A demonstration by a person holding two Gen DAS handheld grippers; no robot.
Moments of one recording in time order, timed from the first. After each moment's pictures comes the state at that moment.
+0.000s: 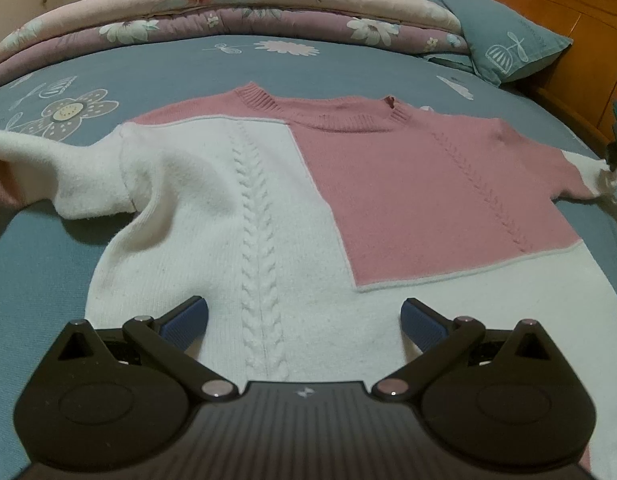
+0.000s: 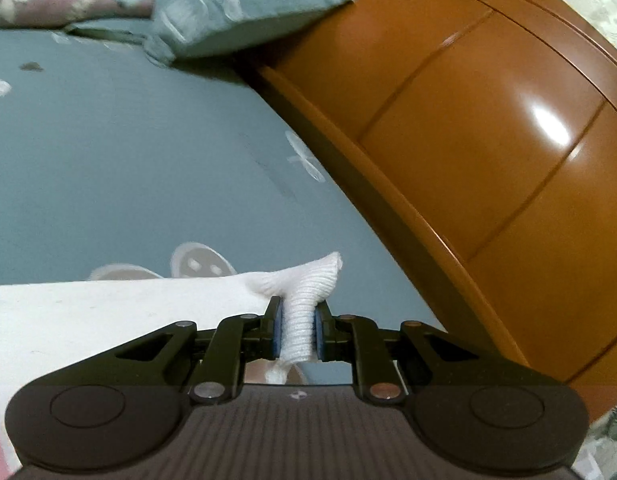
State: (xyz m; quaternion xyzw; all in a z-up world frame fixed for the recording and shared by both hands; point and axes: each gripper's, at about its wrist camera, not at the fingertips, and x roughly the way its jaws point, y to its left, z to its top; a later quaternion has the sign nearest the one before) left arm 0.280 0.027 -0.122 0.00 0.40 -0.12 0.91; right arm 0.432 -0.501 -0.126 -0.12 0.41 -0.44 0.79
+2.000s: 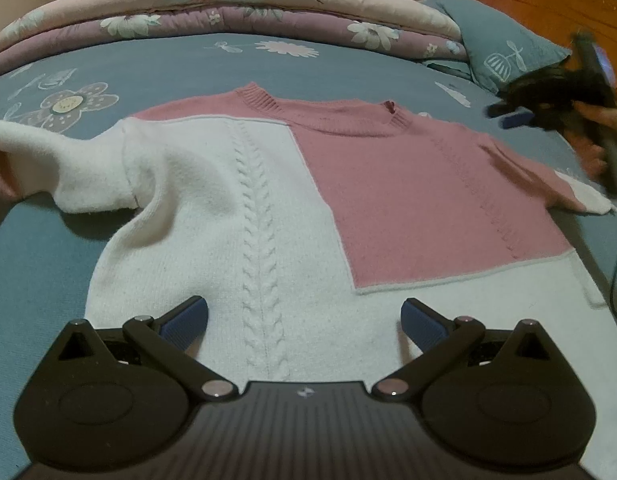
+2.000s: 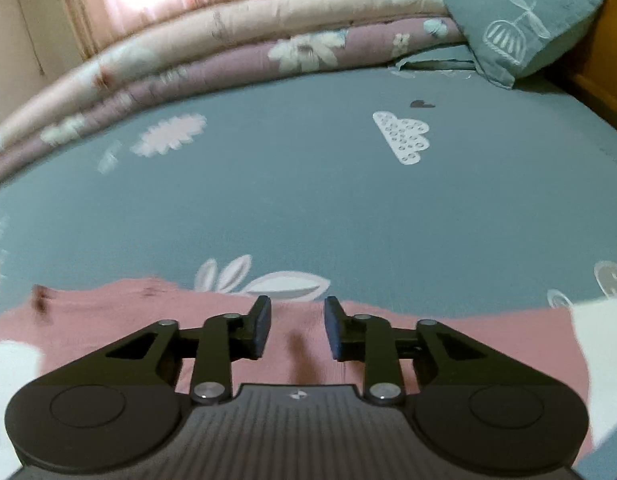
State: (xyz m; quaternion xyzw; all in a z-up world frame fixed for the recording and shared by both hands) left arm 0.280 0.034 -0.120 -0.03 0.40 -0.13 0.91; right arm 0.465 -0.297 -0.097 0.14 0.38 -0.01 0.92
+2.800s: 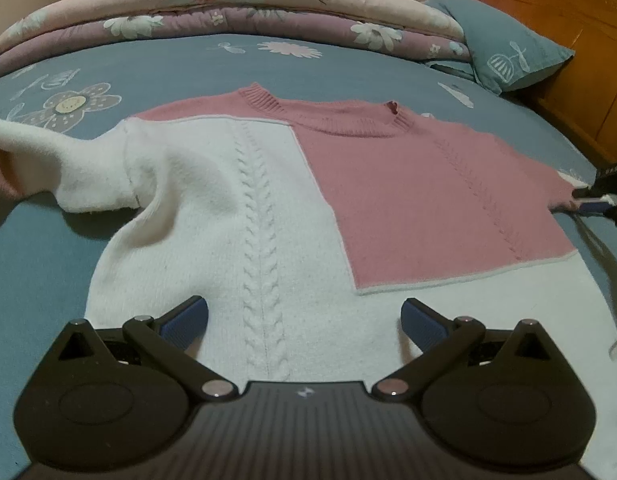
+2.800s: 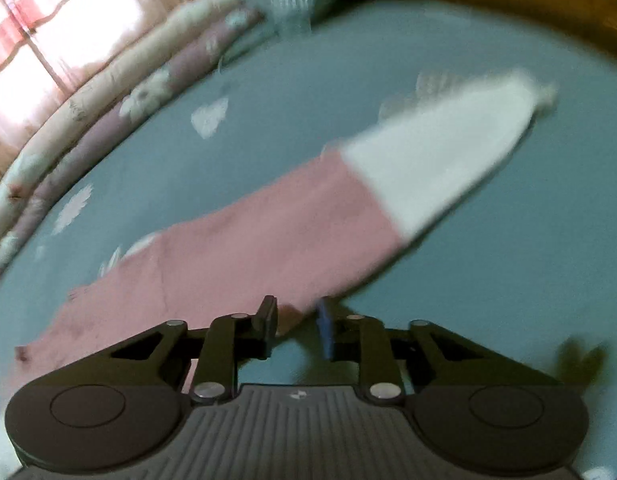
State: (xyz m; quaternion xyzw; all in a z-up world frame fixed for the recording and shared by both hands) left arm 0.281 0.034 -0.121 -0.03 0.40 -0.12 0.91; right arm 0.335 -0.360 -0.133 0.29 0.33 -0.15 0.89
